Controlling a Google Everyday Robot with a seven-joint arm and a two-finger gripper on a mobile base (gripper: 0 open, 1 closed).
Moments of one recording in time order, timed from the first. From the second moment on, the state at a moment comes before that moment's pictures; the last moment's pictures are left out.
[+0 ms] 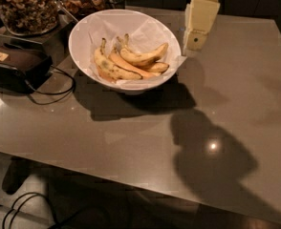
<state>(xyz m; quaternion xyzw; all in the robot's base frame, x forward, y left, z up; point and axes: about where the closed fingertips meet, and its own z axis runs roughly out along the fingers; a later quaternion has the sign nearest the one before) 0.556 -0.114 1.033 -0.65 0.74 -0.06 0.17</state>
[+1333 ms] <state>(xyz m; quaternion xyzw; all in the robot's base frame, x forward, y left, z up) 0.602 -0.082 1.009 -0.65 0.73 0.02 0.21</state>
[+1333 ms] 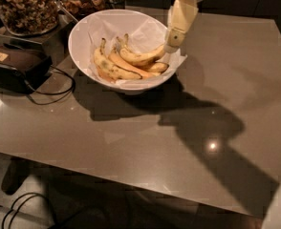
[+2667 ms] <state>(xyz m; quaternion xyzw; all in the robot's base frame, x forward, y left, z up) 0.638 -0.061 0.989 -0.65 0.74 -0.01 0.18</state>
